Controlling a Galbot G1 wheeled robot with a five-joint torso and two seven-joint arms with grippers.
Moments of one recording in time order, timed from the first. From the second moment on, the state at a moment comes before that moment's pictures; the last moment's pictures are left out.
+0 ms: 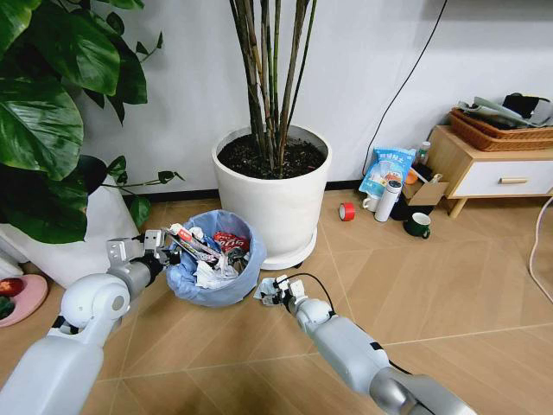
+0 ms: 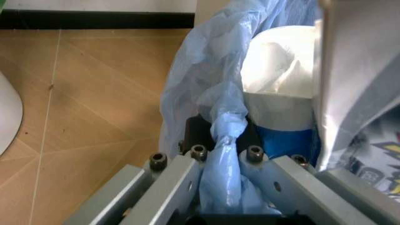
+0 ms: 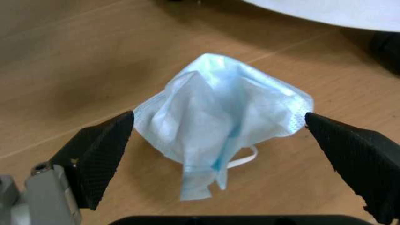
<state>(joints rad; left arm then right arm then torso) 1.09 -0.96 -0.49 -1.90 -0.81 0.69 -0.07 -0.64 1.51 -0.17 0.73 0.37 -0.14 -0.06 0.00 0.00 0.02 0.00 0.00</state>
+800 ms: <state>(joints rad) 1.09 -0.95 -0.48 -1.92 -0.81 0.70 -0.07 -0.65 1.53 -0.08 0.70 0.33 -0.14 -0.08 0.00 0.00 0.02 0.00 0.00</state>
